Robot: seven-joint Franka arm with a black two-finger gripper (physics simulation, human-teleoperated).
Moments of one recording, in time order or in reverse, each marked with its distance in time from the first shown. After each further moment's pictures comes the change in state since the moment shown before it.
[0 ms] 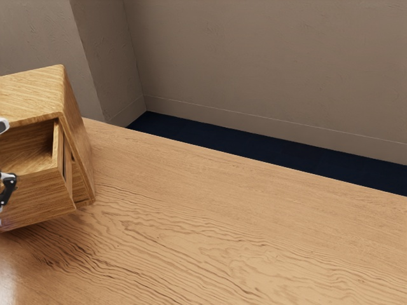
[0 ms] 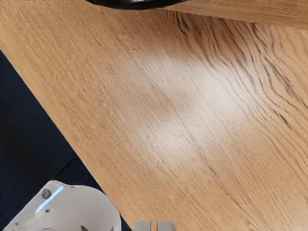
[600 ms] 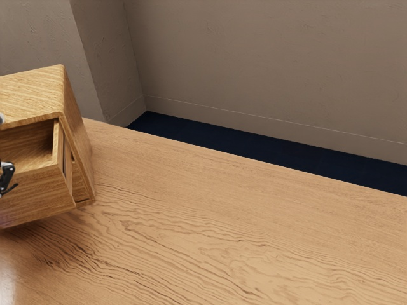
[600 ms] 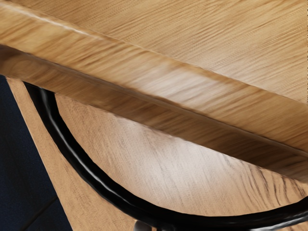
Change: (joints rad) arm -0.220 0.002 0.283 0.048 0.302 0.036 -0.239
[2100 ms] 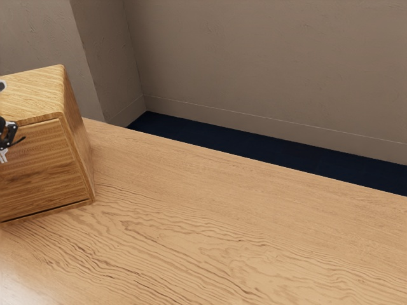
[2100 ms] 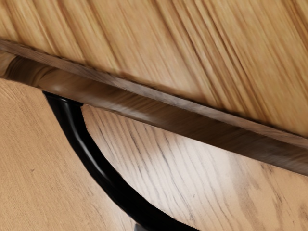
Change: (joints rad) arm -0.512 0.003 0.504 0.462 0.382 0.000 0.100
